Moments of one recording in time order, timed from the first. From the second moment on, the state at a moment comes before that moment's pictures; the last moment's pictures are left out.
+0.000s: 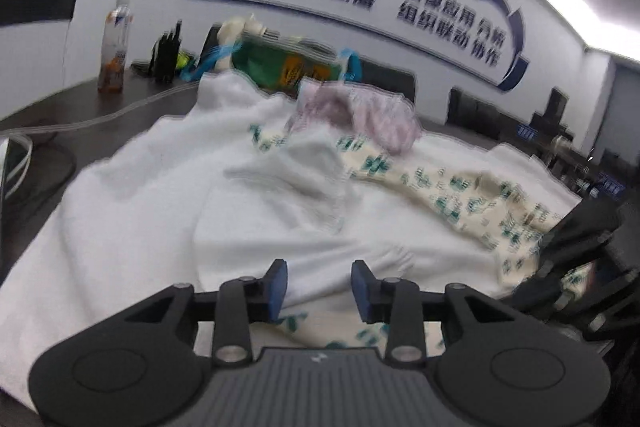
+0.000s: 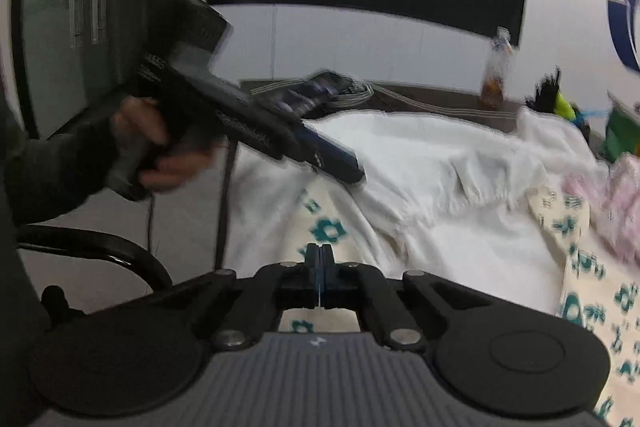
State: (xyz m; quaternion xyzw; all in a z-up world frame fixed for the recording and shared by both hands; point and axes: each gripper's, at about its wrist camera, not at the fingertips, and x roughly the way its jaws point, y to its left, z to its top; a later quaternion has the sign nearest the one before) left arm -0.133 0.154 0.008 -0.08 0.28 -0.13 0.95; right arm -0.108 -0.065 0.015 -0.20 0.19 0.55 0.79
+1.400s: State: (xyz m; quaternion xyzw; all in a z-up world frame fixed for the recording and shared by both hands) left arm 0.043 0.156 0.069 -0.04 0.34 -0.12 0.93; right arm 0.020 -0.132 0.052 -0.10 0.26 0.22 0.93
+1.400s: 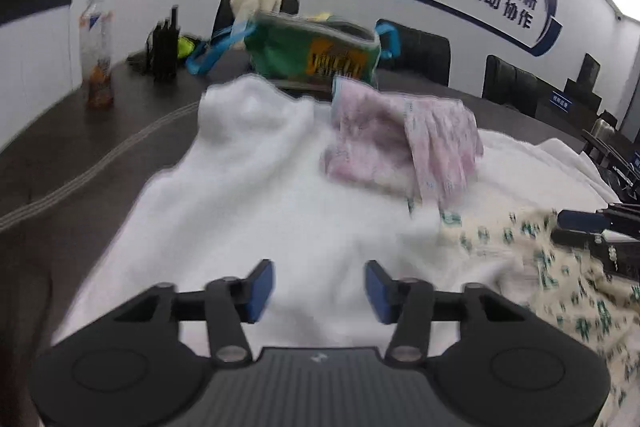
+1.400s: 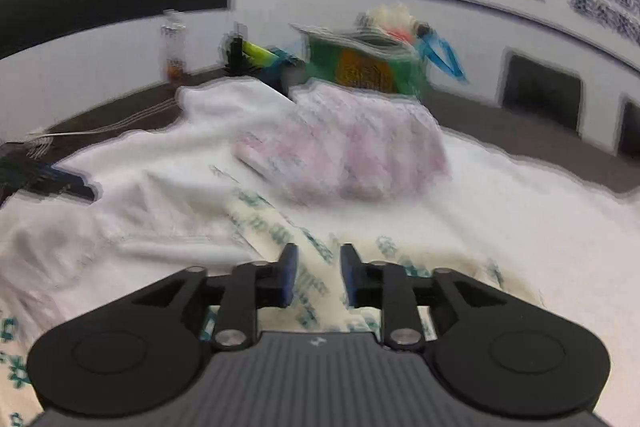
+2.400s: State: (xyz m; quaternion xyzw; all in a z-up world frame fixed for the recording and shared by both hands) left arm -0.006 0.171 0.046 -0.10 0.32 -0.01 0.94; right arm -0.068 -0.108 0.020 -0.28 0.17 0.33 0.89
